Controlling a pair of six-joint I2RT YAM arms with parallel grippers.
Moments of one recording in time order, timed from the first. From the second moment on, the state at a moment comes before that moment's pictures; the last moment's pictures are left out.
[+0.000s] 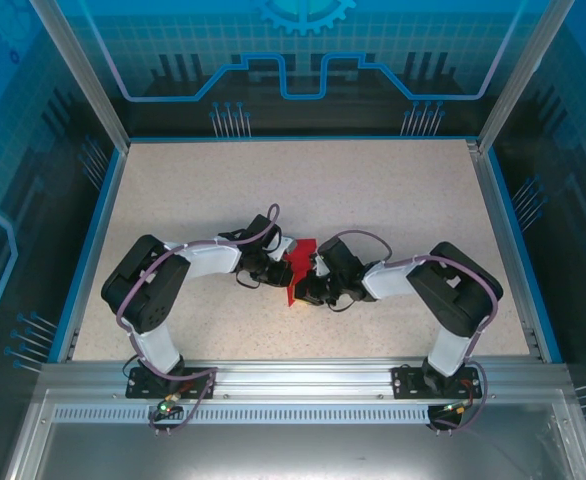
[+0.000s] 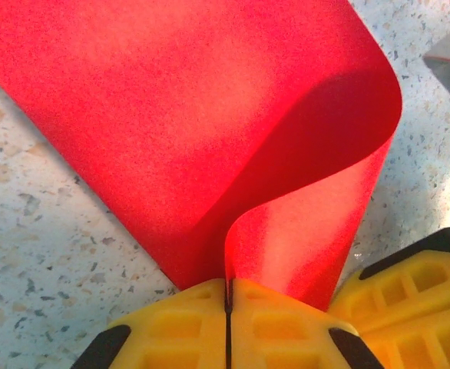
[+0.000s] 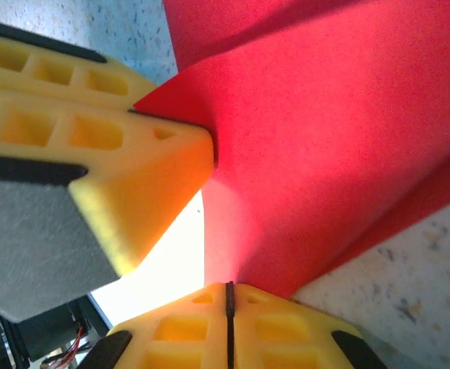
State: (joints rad) left arm -0.54 1.77 0.91 -0.31 0.41 -0.29; right arm 0.73 1.74 0.69 0.17 -0.52 0.99
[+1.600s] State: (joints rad) left arm -0.54 1.78 0.91 -0.31 0.42 -0.29; right arm 0.75 1.69 0.71 0.13 -0.50 1.00
